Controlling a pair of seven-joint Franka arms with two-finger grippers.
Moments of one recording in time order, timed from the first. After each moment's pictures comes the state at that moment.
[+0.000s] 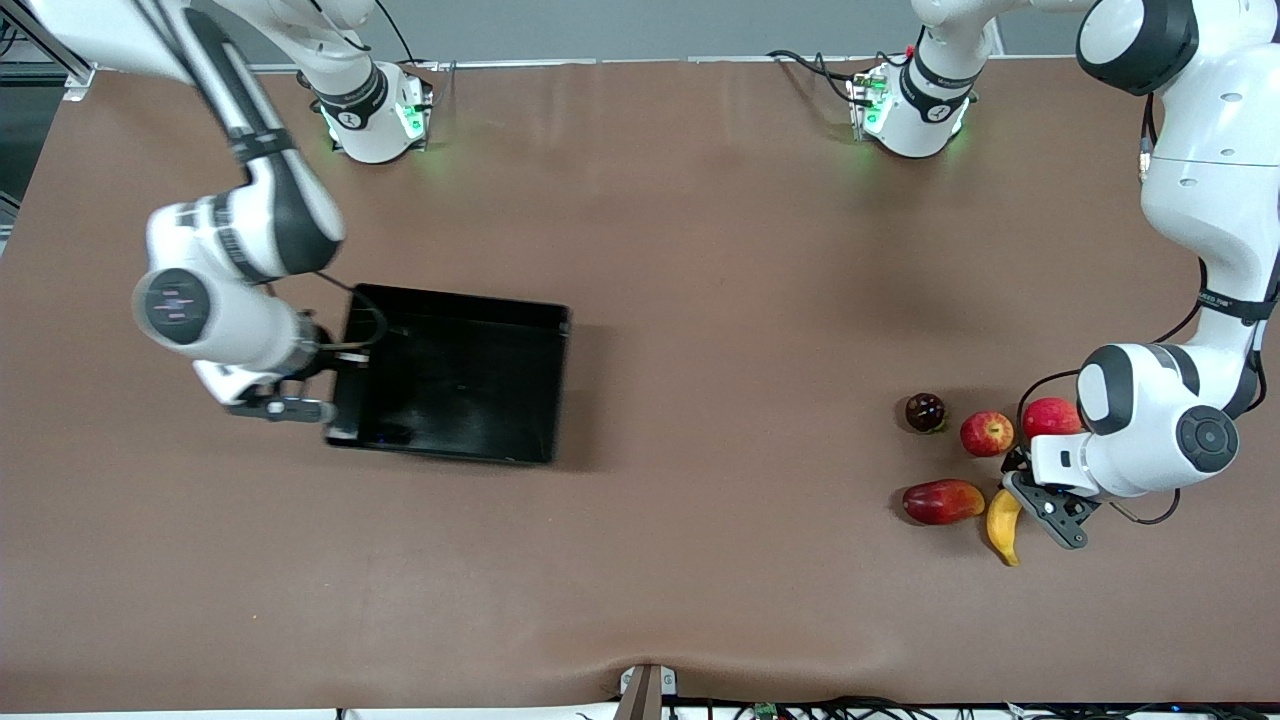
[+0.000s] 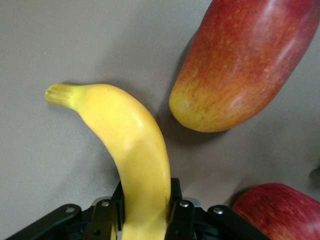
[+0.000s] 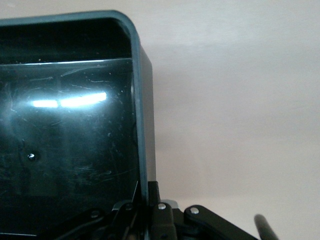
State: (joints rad) left arm 0.34 0.84 -0.31 -1.50 0.22 2.34 0.91; right arm -0.32 0.27 0.41 -1.98 -0.12 2.03 0.22
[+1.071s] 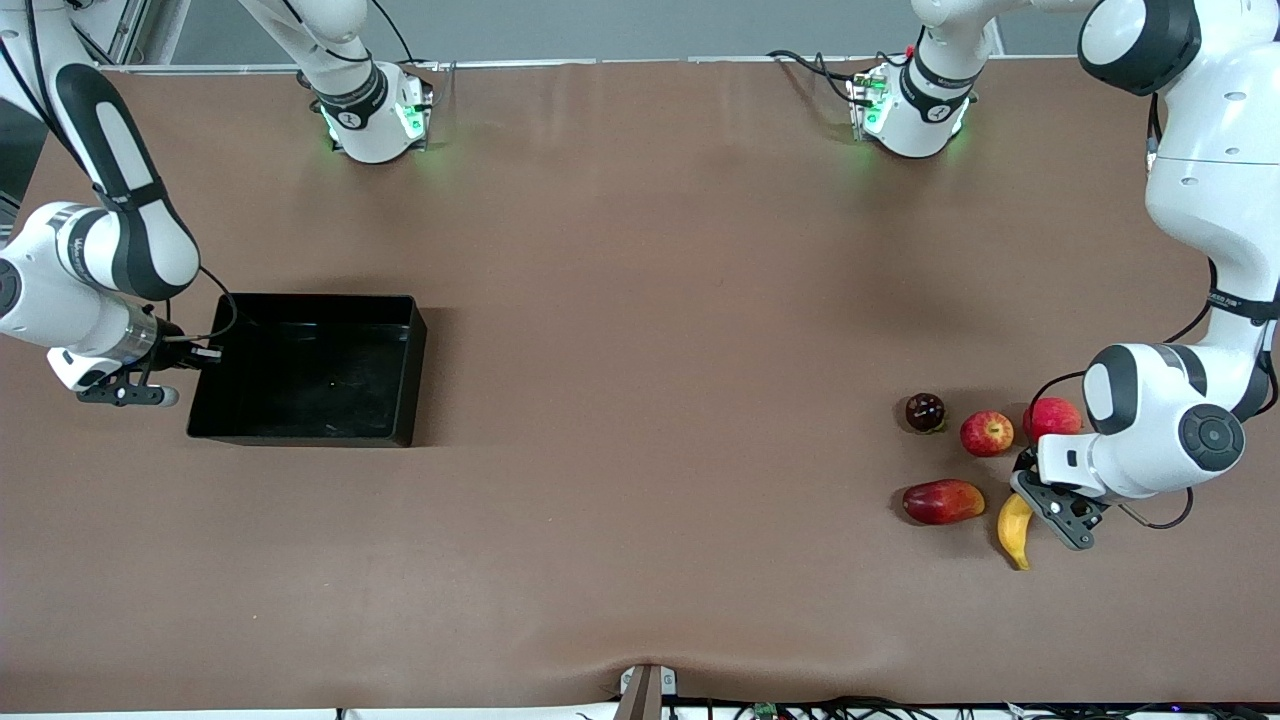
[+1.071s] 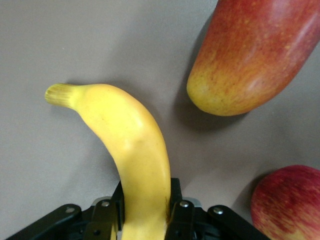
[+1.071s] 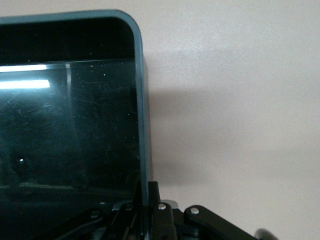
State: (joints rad) left arm 0.35 0.84 -0.31 -1.49 0.28 2.35 0.93; right arm -0.55 0.33 0.23 -2.15 -0.11 2.38 -0.19
